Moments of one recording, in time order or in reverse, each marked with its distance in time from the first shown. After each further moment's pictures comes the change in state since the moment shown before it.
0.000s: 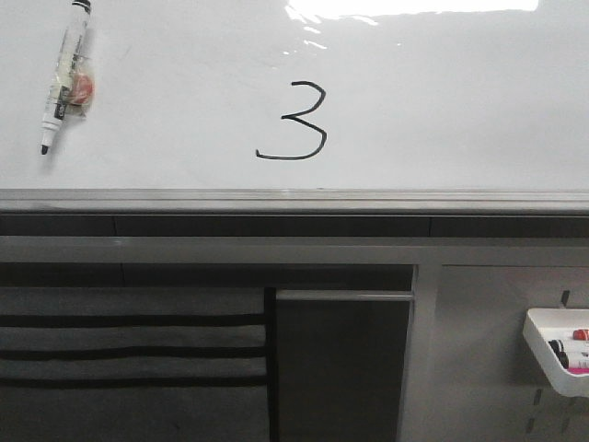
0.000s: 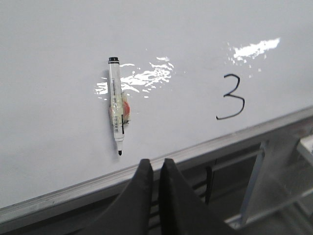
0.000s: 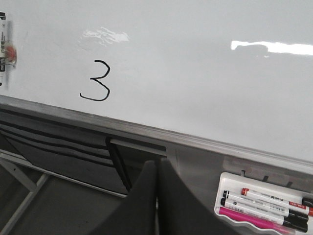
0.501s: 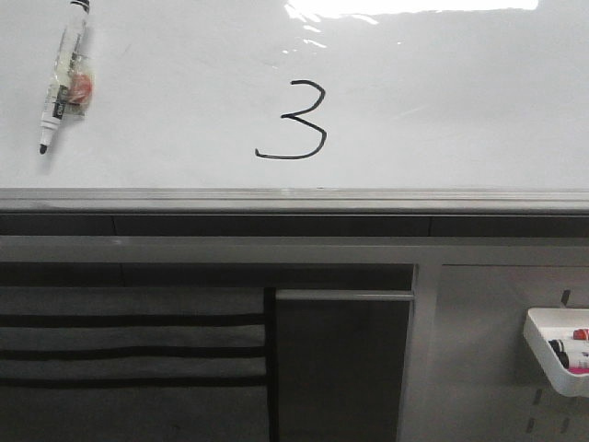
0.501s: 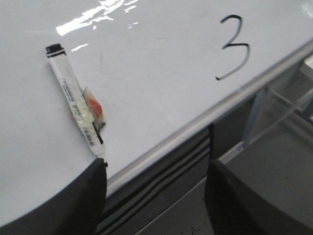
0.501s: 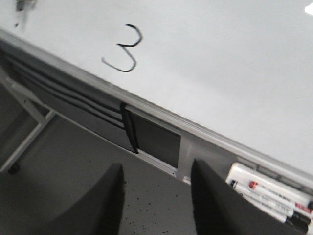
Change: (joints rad) left arm 0.000 0.493 -0.322 -0.049 0.218 0.339; right arm 0.079 0.320 -0.248 0.007 0.154 -0.095
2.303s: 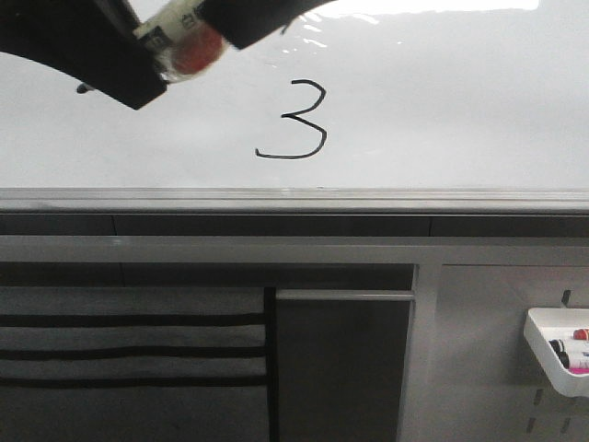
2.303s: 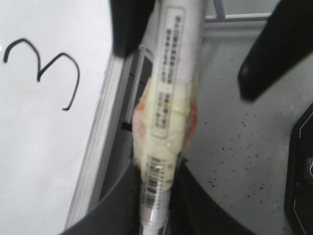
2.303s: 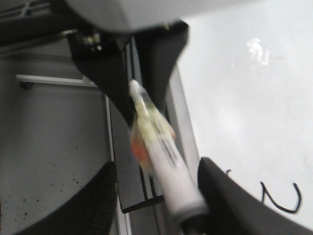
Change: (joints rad) left arm -0.389 0.264 -0.079 0.153 -0.014 0.258; right arm 0.478 0.404 -0.010 0.068 -0.457 -0.706
